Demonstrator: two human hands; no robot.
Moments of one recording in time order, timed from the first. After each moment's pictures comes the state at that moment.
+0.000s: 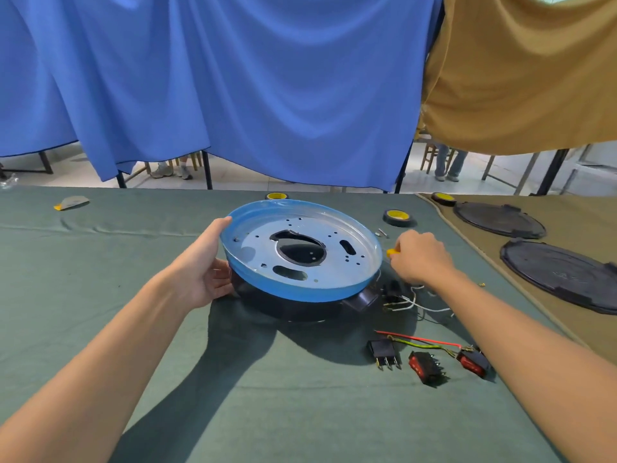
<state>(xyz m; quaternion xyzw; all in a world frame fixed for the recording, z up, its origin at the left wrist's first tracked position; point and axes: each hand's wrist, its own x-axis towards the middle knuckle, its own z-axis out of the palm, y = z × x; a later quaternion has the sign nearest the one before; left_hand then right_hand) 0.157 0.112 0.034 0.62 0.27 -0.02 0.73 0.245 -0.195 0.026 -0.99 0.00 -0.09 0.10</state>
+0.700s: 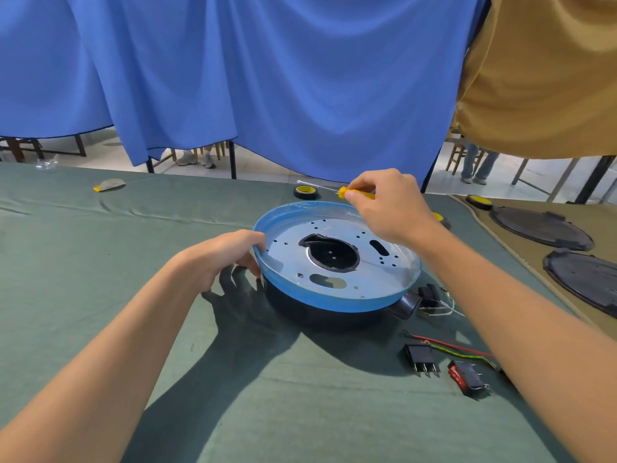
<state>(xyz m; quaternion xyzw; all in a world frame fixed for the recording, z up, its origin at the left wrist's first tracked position) 0.149 0.136 0.041 0.82 0.24 -0.10 0.50 0.205 -0.091 0.101 -0.90 -0.24 -0.20 0.30</state>
